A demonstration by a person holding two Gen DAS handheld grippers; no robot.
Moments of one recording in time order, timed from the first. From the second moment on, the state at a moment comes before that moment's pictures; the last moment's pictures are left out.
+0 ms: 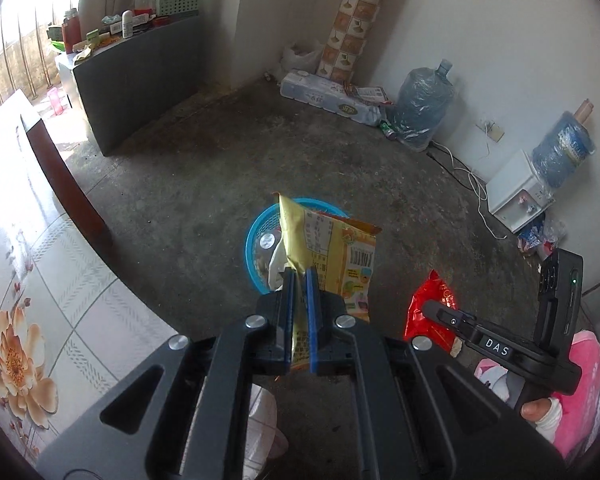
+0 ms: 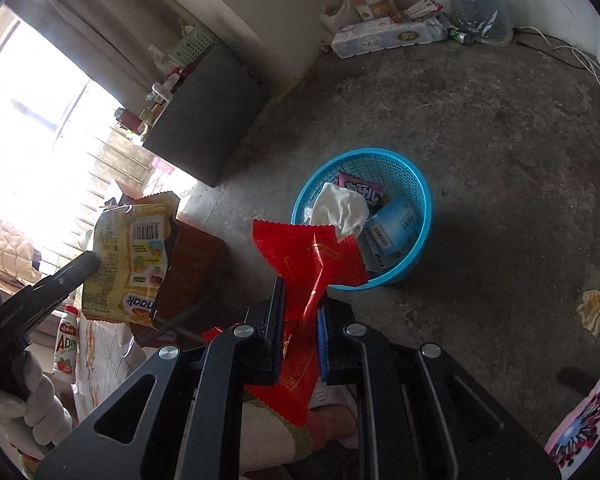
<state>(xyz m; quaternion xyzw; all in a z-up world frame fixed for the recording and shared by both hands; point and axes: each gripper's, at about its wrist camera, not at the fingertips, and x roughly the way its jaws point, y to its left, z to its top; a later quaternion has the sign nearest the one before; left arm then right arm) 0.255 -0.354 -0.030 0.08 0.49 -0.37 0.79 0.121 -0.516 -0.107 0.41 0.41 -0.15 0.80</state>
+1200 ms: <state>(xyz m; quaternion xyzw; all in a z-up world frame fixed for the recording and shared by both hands) 0.291 -0.437 -0.088 0.07 0.55 -0.41 0.72 0.114 -0.587 -0.223 0.49 0.41 -0.21 0.74</state>
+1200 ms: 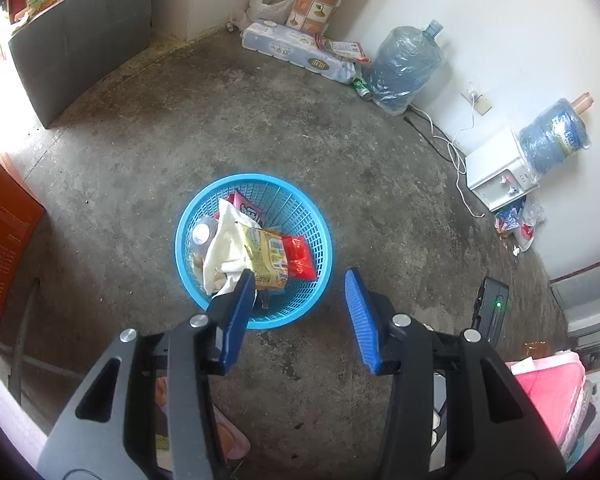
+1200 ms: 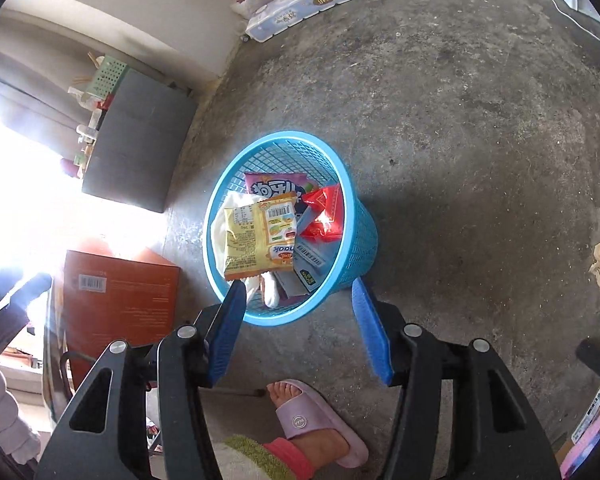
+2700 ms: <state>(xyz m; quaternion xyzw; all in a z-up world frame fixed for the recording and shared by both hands) 0.147 0.246 -0.017 -0.24 0.35 0.03 0.91 0.487 0.013 -0.028 0.19 0.62 0.16 0.74</state>
